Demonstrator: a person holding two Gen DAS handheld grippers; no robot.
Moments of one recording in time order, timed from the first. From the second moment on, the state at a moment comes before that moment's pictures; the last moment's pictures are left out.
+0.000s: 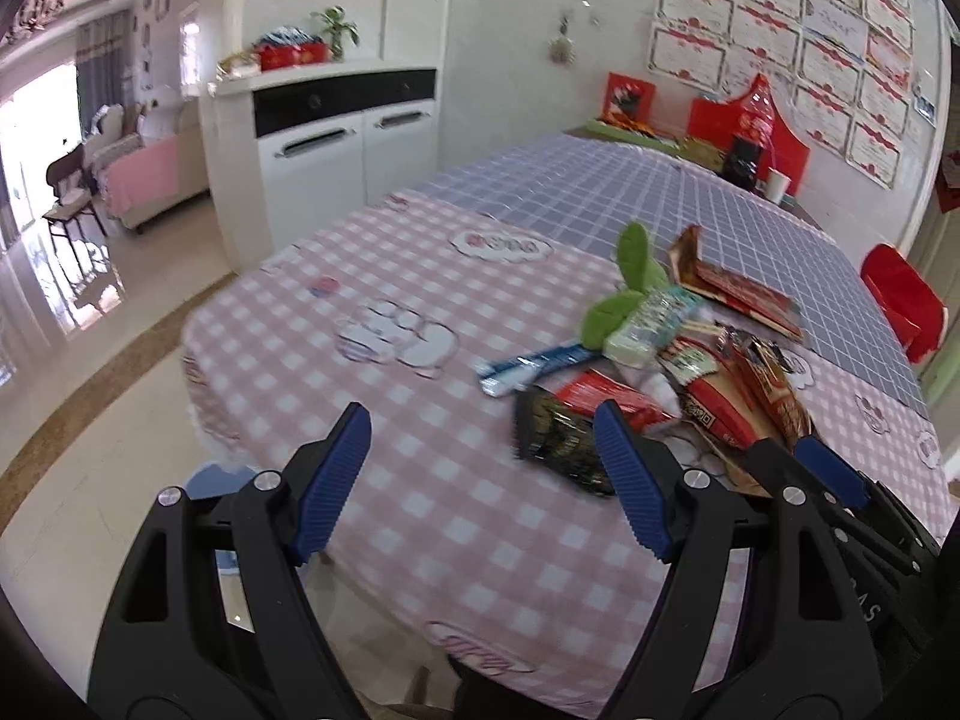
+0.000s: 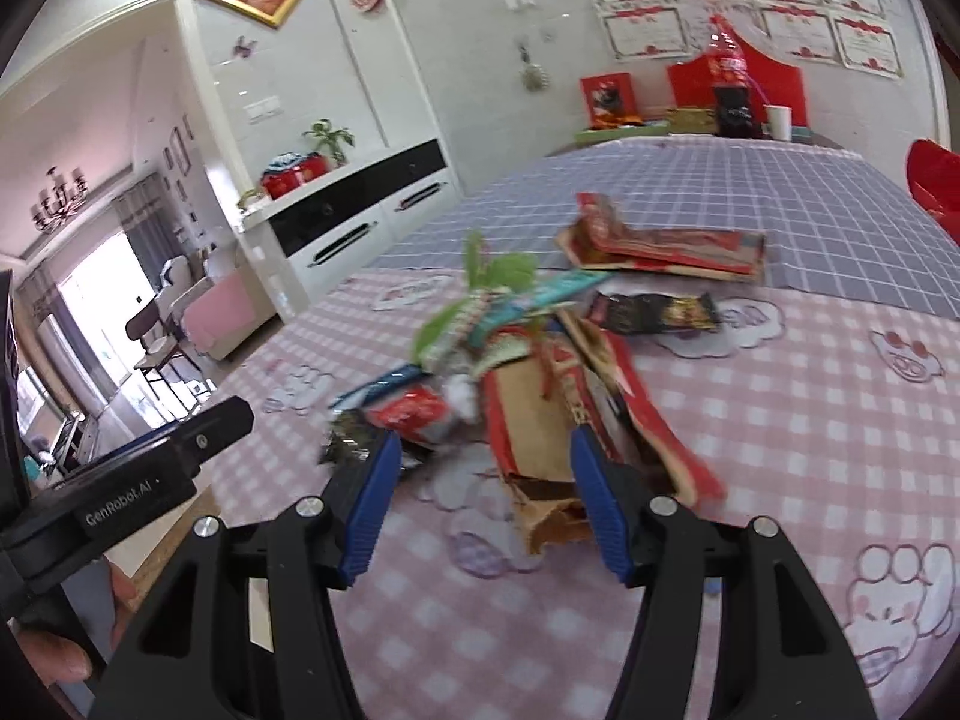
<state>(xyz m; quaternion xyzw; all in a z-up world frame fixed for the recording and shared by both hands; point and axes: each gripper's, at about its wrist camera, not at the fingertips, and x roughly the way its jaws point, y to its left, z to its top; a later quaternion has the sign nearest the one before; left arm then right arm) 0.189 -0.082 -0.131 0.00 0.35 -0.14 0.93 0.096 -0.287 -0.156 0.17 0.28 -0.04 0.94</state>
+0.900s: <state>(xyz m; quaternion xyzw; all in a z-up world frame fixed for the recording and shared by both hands) 0.226 -0.127 -0.180 0.04 0.39 -0.18 0.90 0.122 -0.290 -0.154 0.16 0.29 -0.03 0.94</state>
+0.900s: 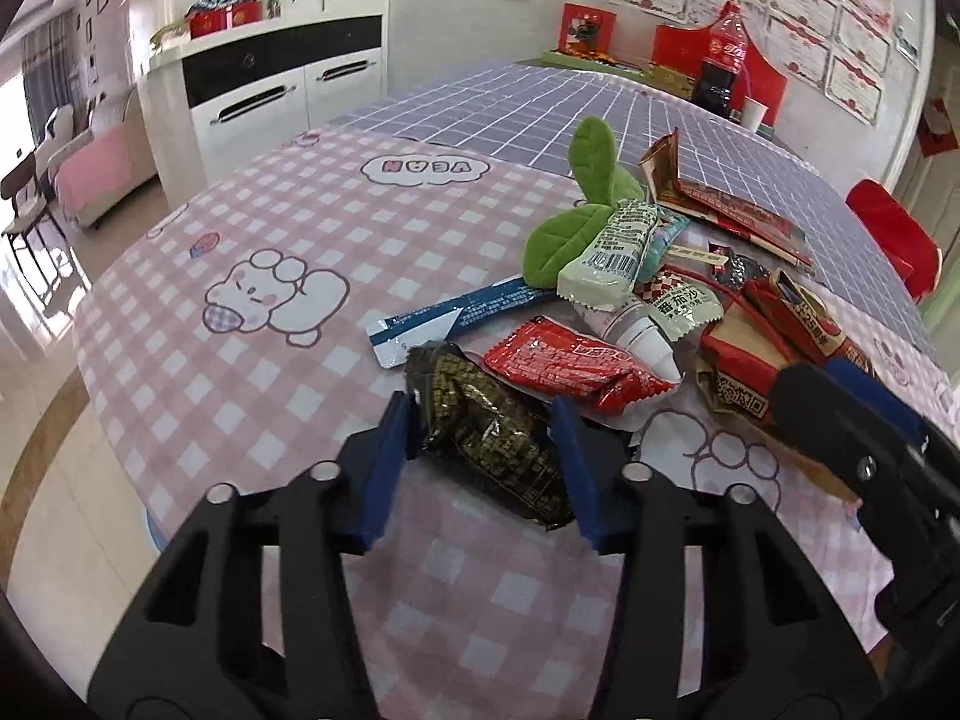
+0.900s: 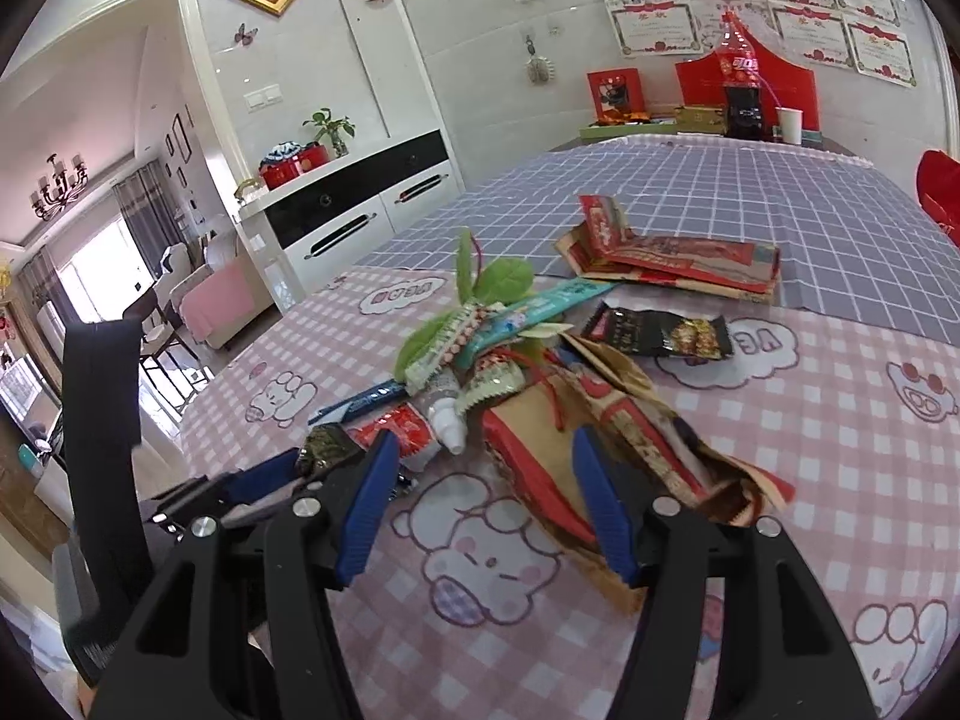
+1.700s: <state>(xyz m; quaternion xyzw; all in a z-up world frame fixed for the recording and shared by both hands) 0.232 -0.050 -0.165 -0.03 0.38 -0.16 0.91 0.180 -0.239 -0.169 0.11 0.36 0.01 0.93</state>
